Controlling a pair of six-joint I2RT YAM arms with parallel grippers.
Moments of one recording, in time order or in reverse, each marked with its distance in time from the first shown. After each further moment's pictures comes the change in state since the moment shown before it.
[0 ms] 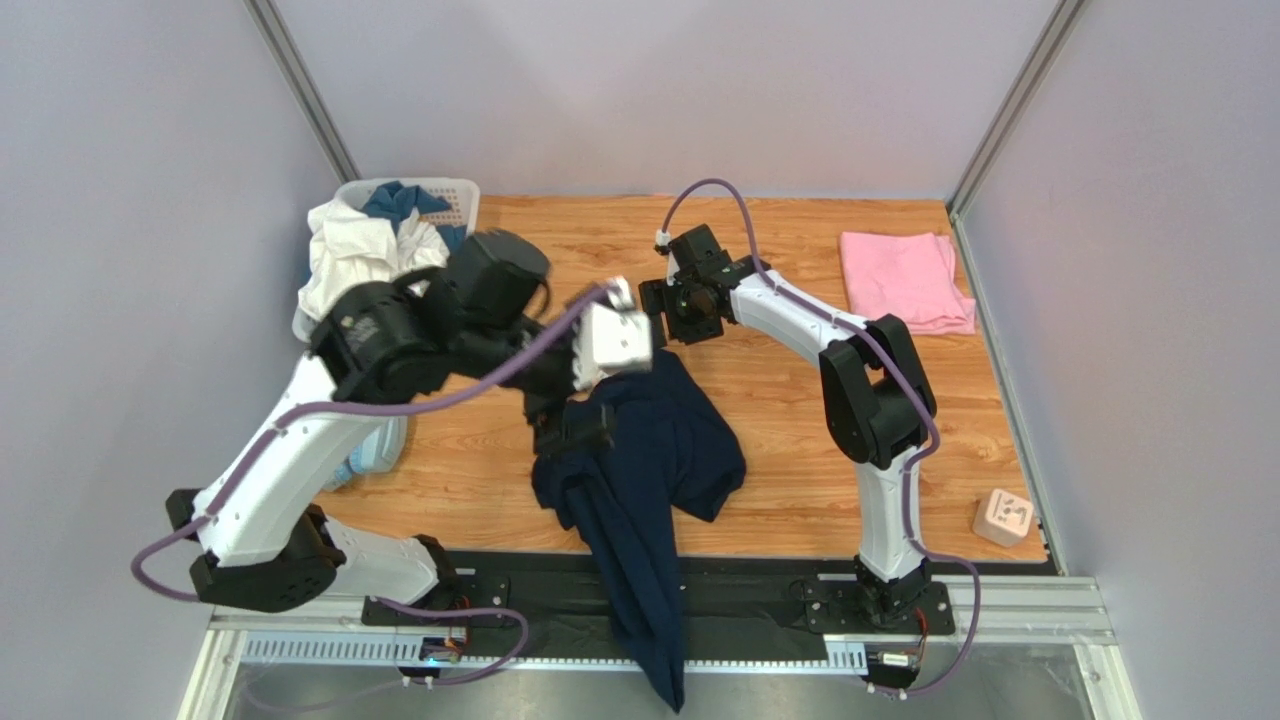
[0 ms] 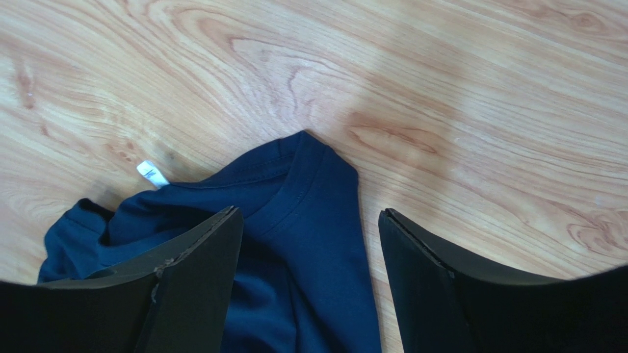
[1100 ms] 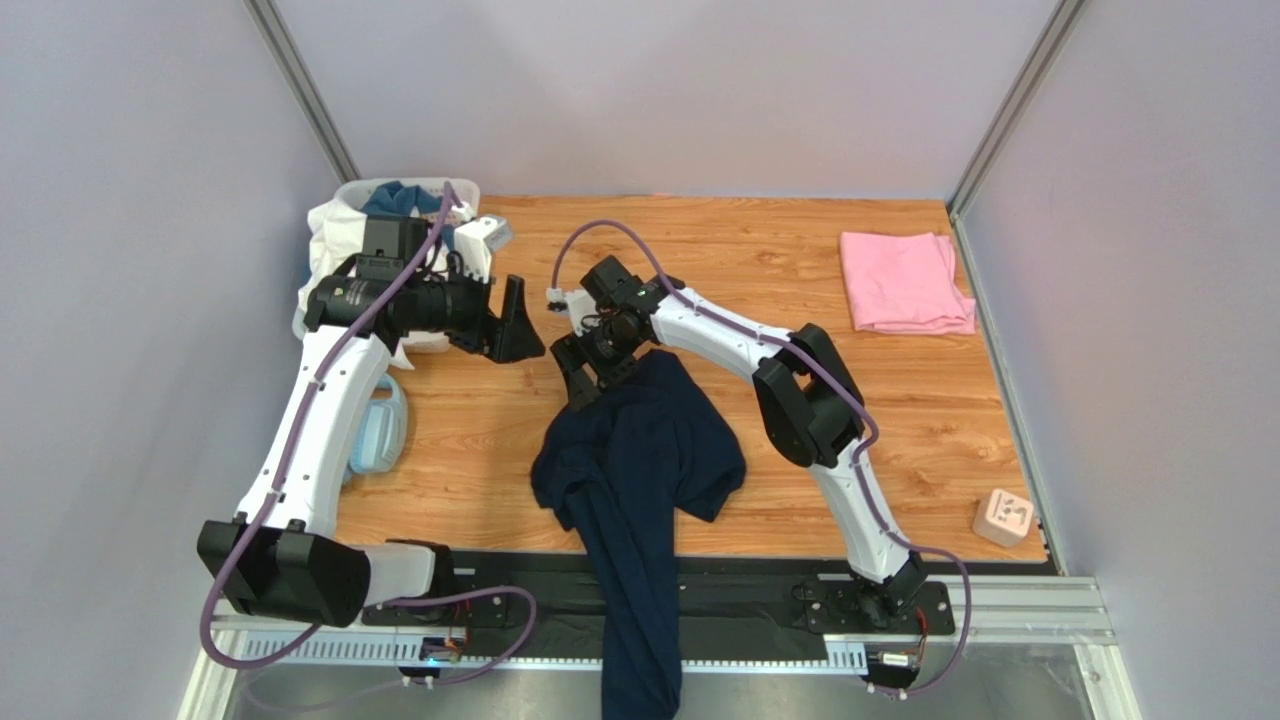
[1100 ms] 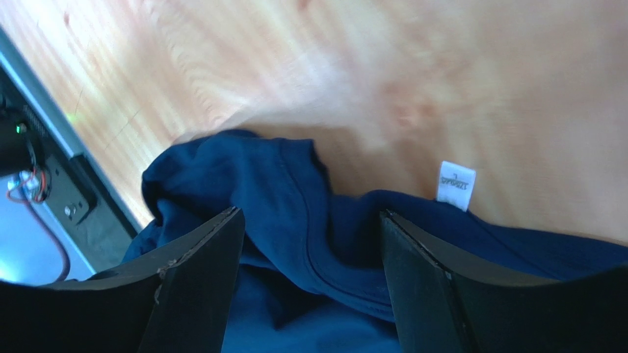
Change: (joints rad) left arm 0.862 -0.058 -0.501 0.375 0.241 -0.325; right arm 0.211 0.212 0.284 -0.178 -0.348 -0.209
